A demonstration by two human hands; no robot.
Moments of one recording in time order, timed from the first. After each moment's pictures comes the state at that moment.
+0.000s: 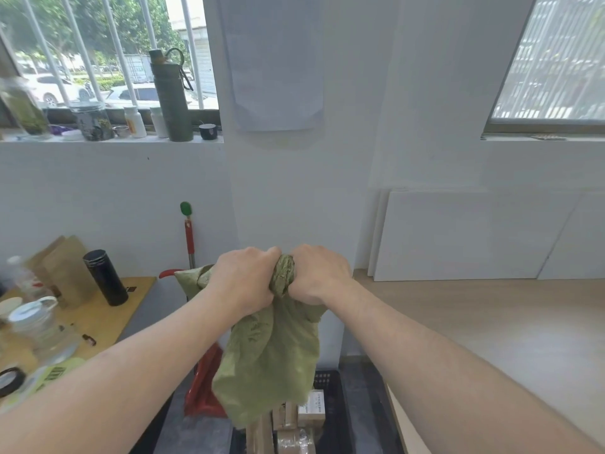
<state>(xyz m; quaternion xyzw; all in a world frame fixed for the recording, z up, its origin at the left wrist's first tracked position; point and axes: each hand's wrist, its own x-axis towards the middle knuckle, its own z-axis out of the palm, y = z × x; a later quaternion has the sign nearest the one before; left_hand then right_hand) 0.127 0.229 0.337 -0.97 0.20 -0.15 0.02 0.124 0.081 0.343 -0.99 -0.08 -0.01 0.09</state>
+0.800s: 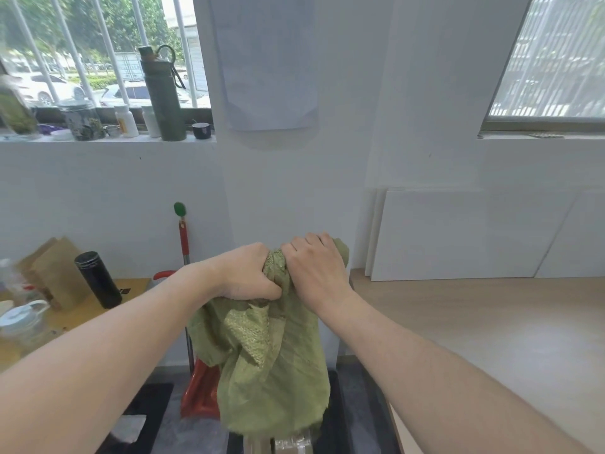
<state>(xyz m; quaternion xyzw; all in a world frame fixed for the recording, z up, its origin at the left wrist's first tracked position) 0.151 0.229 0.358 -0.92 0.23 0.16 -0.29 0.138 0.073 0.314 -0.93 -0.17 -0.31 -0.05</state>
